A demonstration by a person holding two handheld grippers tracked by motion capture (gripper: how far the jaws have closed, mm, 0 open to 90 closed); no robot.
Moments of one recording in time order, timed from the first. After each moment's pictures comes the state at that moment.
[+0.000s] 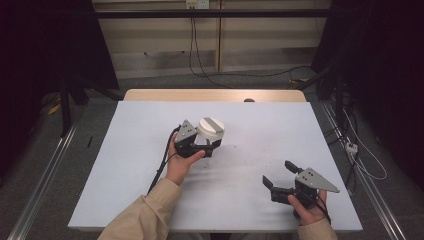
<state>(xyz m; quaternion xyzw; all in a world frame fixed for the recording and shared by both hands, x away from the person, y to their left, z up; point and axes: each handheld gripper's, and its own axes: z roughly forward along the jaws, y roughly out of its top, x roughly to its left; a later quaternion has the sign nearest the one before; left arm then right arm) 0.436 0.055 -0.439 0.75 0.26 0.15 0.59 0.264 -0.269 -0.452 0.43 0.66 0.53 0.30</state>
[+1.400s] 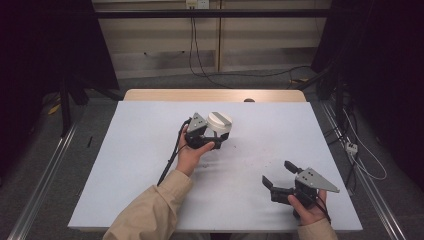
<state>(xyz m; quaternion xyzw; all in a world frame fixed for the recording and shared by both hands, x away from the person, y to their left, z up) 0.464 0.028 -0.442 0.76 0.27 0.15 0.58 0.264 -0.269 -0.453 0.43 0.66 0.53 0.30</state>
